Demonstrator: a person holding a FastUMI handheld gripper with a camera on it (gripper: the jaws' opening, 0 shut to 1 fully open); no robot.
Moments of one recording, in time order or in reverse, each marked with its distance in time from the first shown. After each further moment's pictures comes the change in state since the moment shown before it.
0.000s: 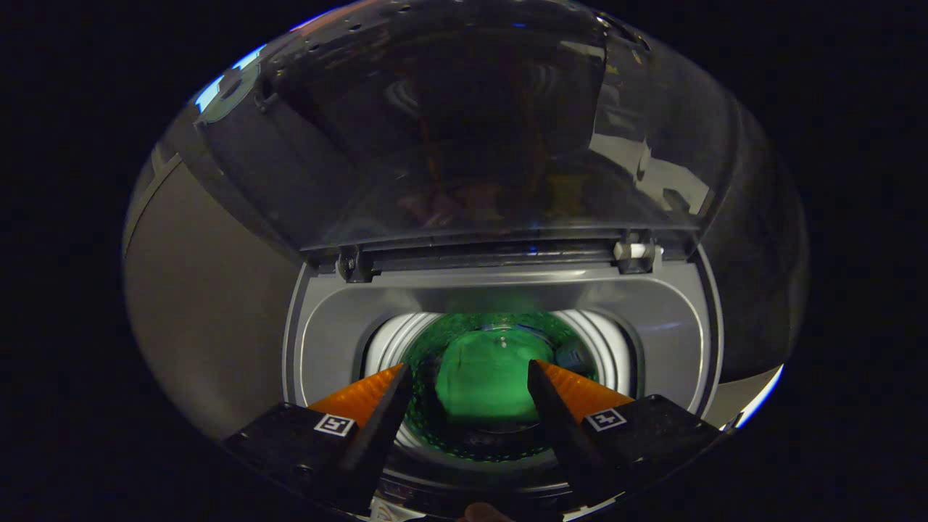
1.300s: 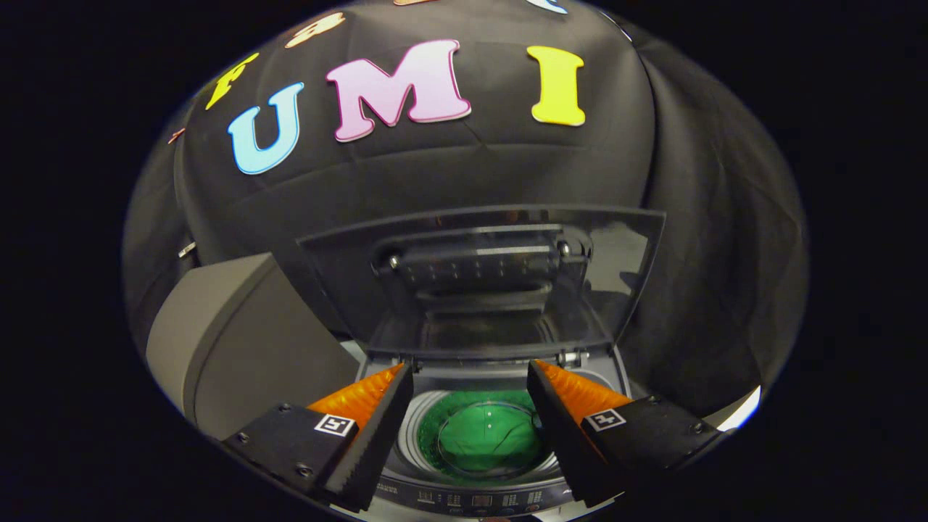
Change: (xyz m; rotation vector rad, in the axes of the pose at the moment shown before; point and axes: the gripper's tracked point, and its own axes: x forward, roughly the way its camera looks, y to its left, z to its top) arm -0.143 0.036 0.111 -0.035 -0.394 -0.031
